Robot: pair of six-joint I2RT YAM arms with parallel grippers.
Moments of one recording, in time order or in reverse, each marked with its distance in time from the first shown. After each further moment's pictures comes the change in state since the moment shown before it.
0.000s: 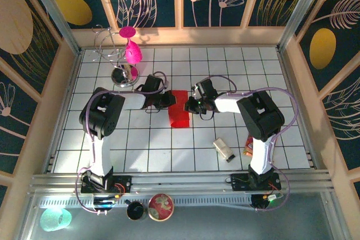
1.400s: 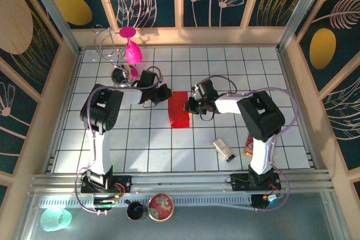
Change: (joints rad) left arm 0.087 0.068 0.073 0.042 0.028 -0.022; right arm 0.000 -0.005 -0.022 0.035 0.000 -0.011
